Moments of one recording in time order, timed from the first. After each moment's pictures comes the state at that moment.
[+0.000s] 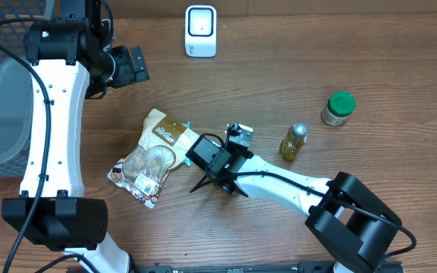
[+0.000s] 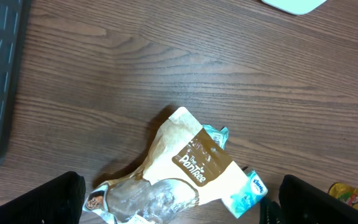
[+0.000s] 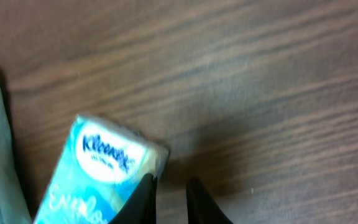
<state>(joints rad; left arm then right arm) -0.01 1.84 2.02 -1.39 0.08 -0.31 0.91 1.86 1.12 -0.52 0.44 1.22</state>
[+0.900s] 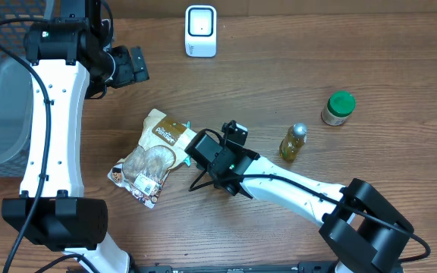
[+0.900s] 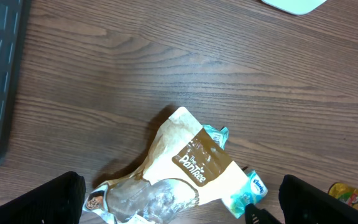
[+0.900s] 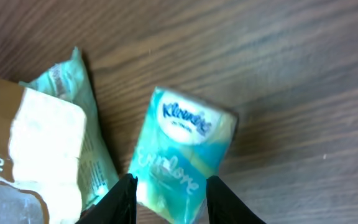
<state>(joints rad) -0.01 1.84 2.02 -1.39 0.08 -0.31 0.91 1.80 1.11 -0.44 0.26 1.29</state>
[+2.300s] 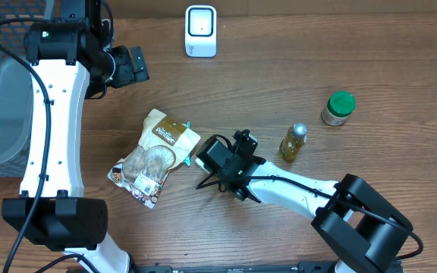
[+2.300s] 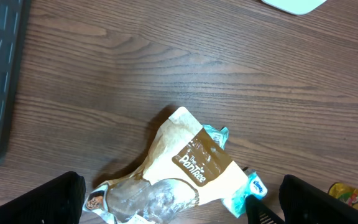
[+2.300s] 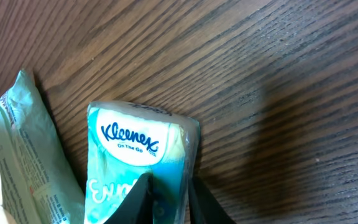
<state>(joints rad) -0.01 1.84 2.02 -1.39 0.08 -0.31 0.88 1.82 0.97 -0.26 0.23 1.43</state>
